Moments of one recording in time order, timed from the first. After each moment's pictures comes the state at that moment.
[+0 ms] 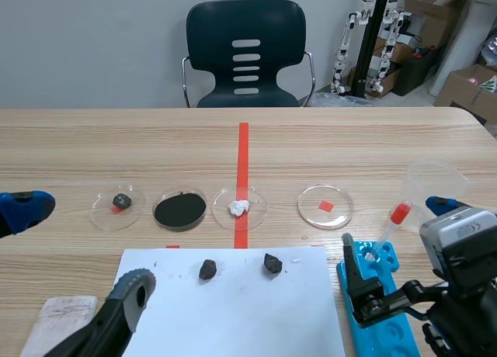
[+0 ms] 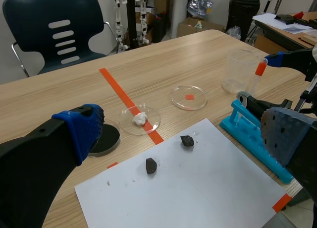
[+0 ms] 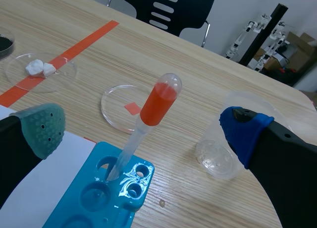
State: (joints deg) left arm 64.6 -20.0 -6.0 125.3 -3.7 -24.7 -29.0; right arm -33.0 5.6 8.8 88.6 -19.2 10.8 35.9
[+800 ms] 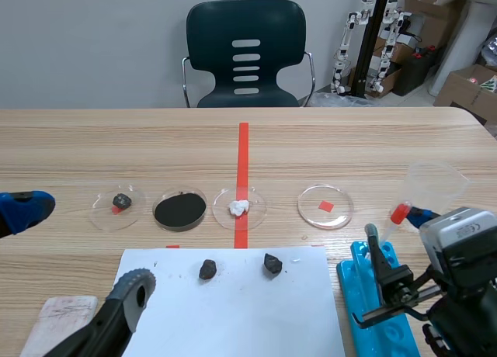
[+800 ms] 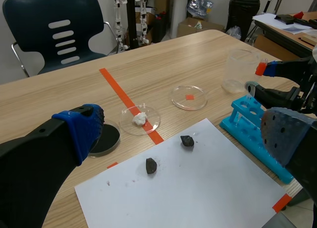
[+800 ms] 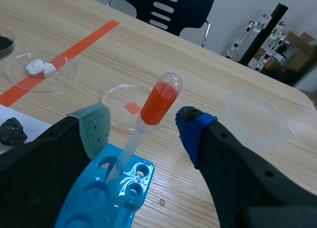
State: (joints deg) left arm 64.6 -20.0 -6.0 125.3 -3.7 -24.7 -29.0; right arm -33.0 5.6 8.8 88.6 -19.2 10.8 35.9
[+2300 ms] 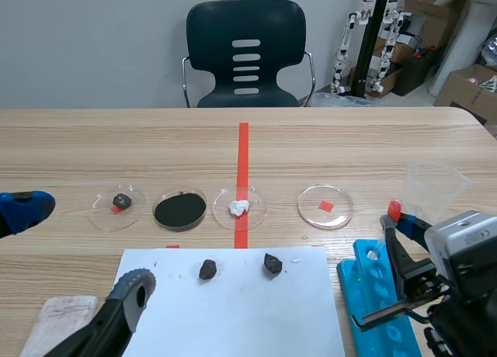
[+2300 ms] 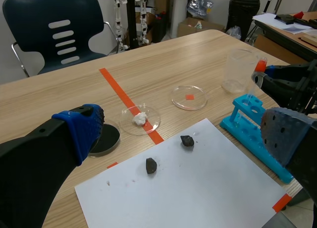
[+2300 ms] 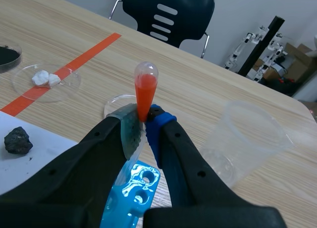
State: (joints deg) left arm 64.6 -20.0 -6.0 125.3 -3.7 -24.7 -29.0; right arm -33.8 5.6 8.8 88.6 -19.2 10.3 39.4
